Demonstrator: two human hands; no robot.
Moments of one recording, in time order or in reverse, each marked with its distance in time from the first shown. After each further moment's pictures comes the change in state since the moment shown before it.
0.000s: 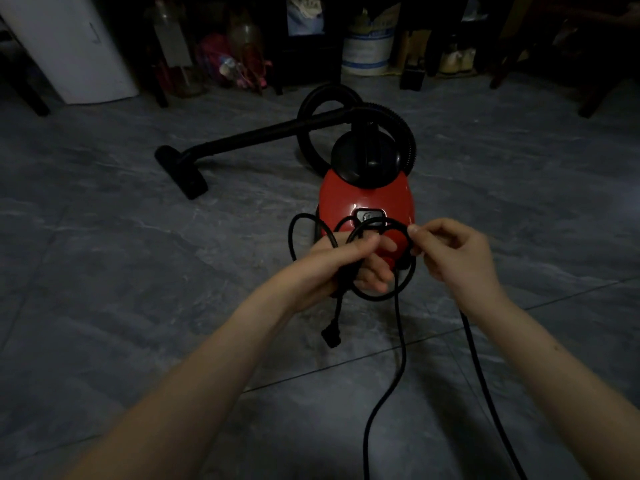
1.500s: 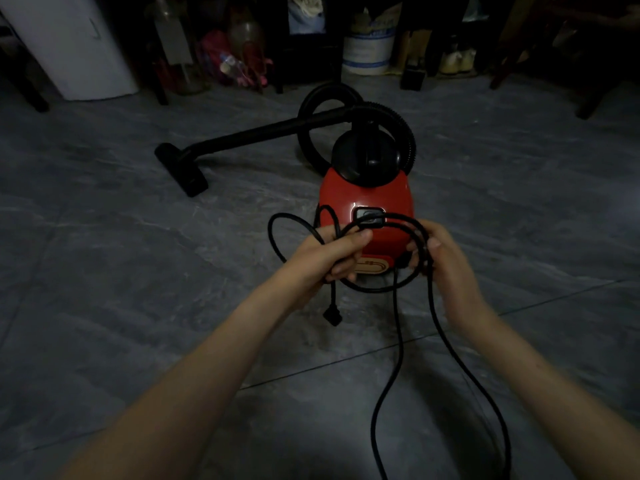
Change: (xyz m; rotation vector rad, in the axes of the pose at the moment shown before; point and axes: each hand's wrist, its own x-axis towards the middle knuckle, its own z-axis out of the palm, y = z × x) left_hand 0.001 -0.005 -0.006 0.143 0.184 0.100; right_hand -0.015 0.021 0.003 0.026 -0.201 -0.164
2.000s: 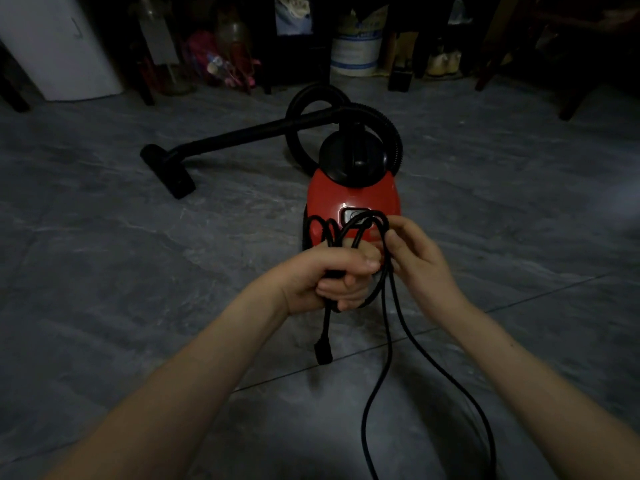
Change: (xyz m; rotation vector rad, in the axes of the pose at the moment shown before) left_hand -0.005 0.016 0.014 -0.339 -0.598 -0.150; right_hand 0.011 -0.002 0.009 0.168 -0.096 0.078
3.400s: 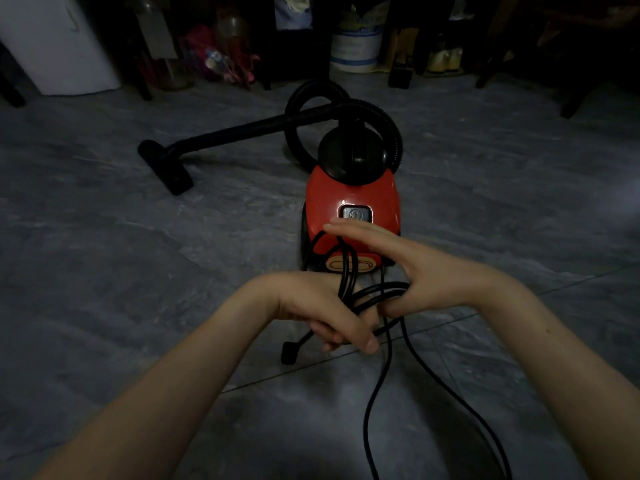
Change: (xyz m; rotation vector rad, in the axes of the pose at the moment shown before) left_hand -0.008 0.004 0.008 0.606 -0.153 -0.422; right_hand 0.003 -0.063 -0.008 -0.695 -0.774 0.004
